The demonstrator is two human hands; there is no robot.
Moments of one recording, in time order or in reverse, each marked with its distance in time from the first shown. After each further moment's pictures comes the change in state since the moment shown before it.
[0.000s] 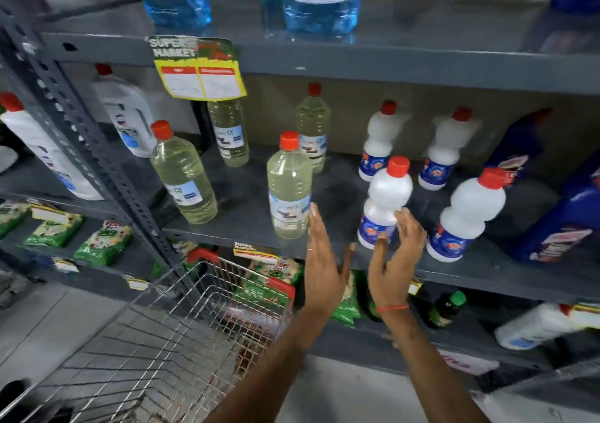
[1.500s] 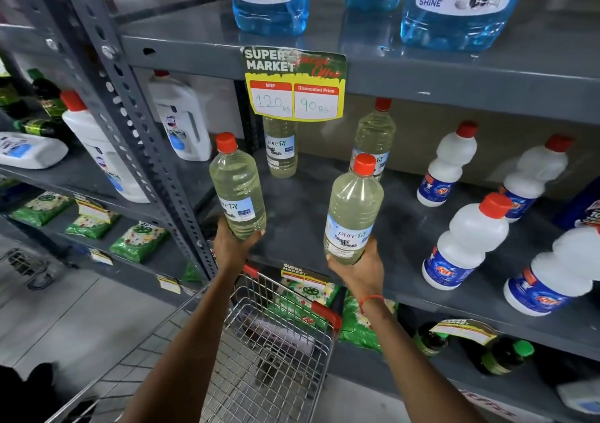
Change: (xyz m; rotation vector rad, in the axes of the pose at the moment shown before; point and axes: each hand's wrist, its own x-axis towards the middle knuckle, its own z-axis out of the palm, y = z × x) left_hand 0.095 -0.214 -0.234 0.062 0.359 -0.547; right_hand -0.042 -0.017 0.191 -0.072 -0.504 0.487
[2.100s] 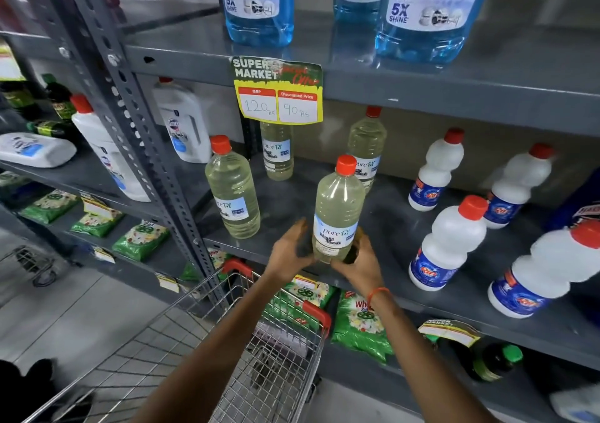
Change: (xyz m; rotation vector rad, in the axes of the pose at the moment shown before) left_hand -0.074 0.057 0.056 0.134 -0.528 0.294; right_hand 0.017 0.007 -0.027 0.109 -0.274 -0.092
